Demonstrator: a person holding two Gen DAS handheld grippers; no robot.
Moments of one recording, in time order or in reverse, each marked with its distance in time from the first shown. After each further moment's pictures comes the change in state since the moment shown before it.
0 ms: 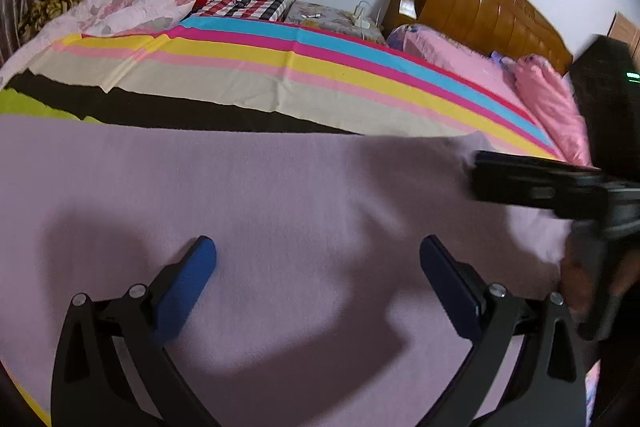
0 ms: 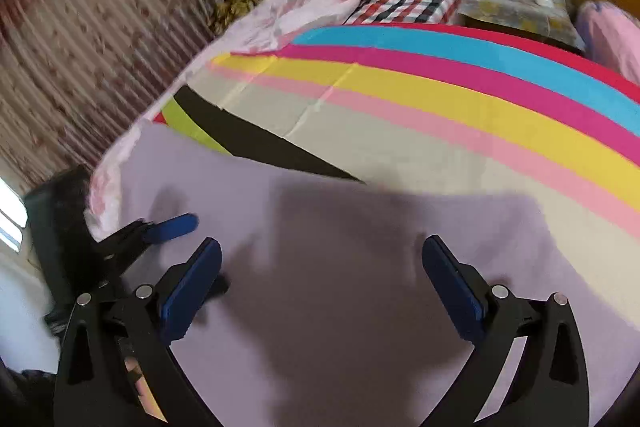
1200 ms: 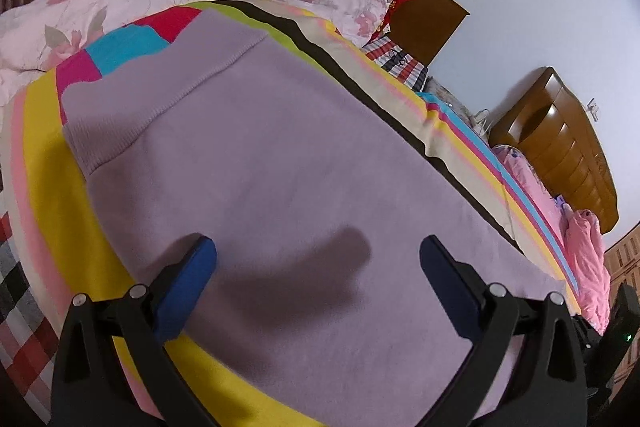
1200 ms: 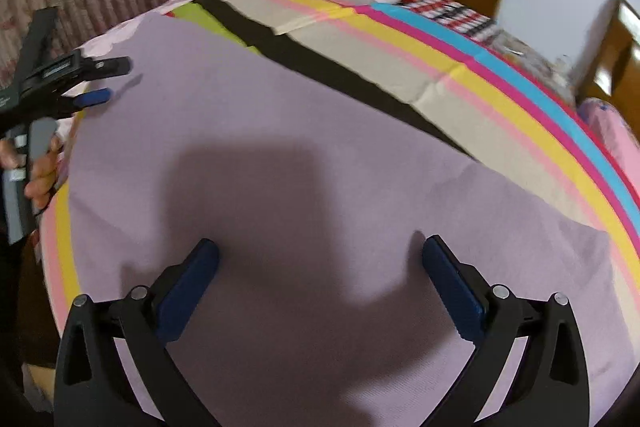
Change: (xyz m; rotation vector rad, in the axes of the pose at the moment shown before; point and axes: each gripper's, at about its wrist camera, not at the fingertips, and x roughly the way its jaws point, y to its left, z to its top) left arm -0.096 0.268 -0.024 -0.466 -0.160 0.156; right arm 0.048 0.144 -0.045 -0.266 0.009 -0.252
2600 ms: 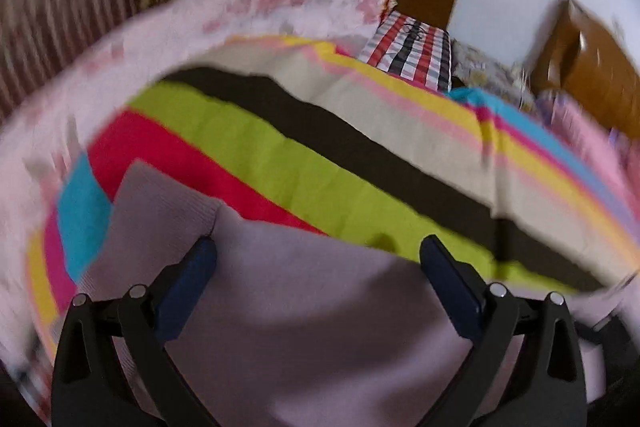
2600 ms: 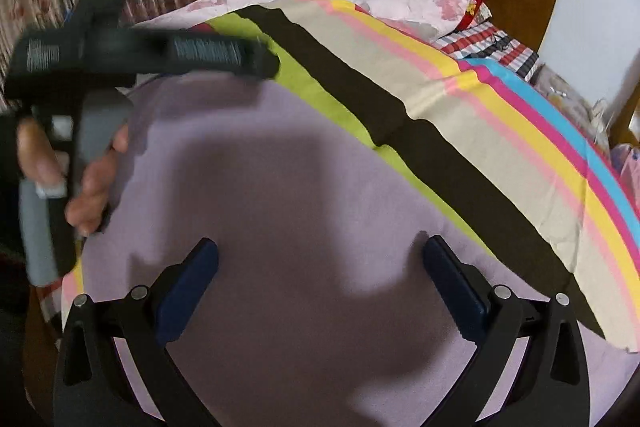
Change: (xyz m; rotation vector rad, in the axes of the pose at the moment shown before) left arm 0.073 -0.045 0.090 0.331 0.025 0.241; right arm 0.087 0.121 0.109 -0.112 -0.019 0.077
